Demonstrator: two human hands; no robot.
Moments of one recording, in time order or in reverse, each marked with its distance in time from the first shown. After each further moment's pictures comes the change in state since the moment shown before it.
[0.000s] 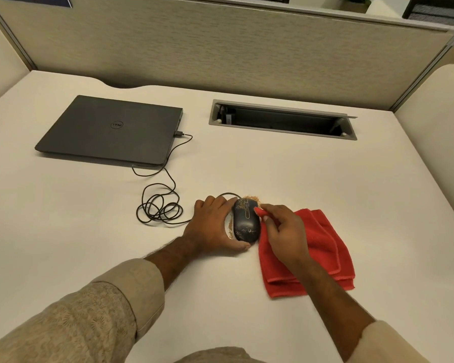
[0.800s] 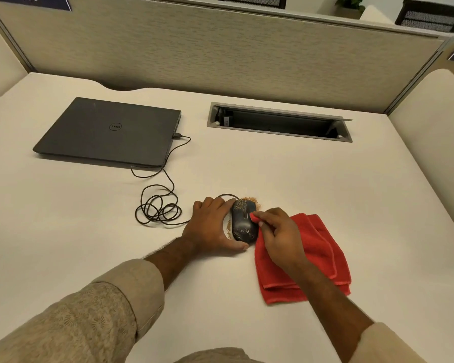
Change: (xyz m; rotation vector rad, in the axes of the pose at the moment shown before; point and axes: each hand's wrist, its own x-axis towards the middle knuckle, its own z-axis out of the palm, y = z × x) left_hand -0.001 -0.001 0.002 -0.012 0.031 0.011; right_hand -0.008 -0.003 0.000 0.023 -0.070 0.045
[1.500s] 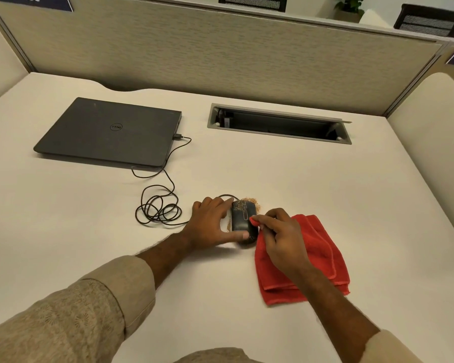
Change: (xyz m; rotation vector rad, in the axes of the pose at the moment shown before) left_hand 0.008 -0.010 -0.006 -0.129 -0.096 -0.010; right_hand -0.006 -0.002 -0.009 -0.117 -0.035 -0.097
